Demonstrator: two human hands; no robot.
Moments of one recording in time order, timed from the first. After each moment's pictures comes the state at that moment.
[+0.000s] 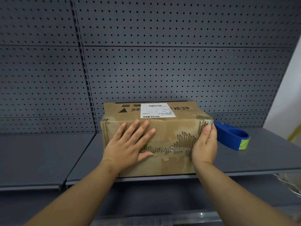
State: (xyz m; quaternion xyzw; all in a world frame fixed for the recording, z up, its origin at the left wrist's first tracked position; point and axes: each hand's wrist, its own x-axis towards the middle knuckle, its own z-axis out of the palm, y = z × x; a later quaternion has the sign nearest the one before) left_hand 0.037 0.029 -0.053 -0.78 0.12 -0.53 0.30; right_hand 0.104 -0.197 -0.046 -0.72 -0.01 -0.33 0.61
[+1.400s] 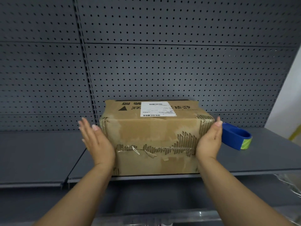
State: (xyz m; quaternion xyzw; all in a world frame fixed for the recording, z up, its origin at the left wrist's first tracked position) left_hand 0.014 0.034 -0.038 -0.66 -0.23 -0.53 -0.48; right_hand 0.101 -0.193 -0.027 -0.63 0.04 -0.26 0.73
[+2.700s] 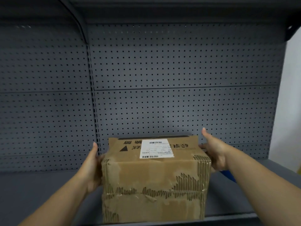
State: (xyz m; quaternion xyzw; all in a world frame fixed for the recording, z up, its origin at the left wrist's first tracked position) left_hand -0.007 0.082 0.040 -0.61 -0.19 -0.12 -0.76; right_hand 0.130 -0.235 0.079 -0.71 0.03 0.24 0.66
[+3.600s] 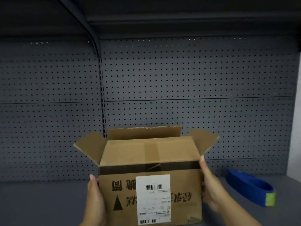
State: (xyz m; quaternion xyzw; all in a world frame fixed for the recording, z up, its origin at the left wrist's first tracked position) left_hand -0.003 0.081 -0.008 -0.51 -0.24 -0.34 -0.75; right_hand 0.108 -0.181 0.021 -0.65 -0.04 0.12 0.75
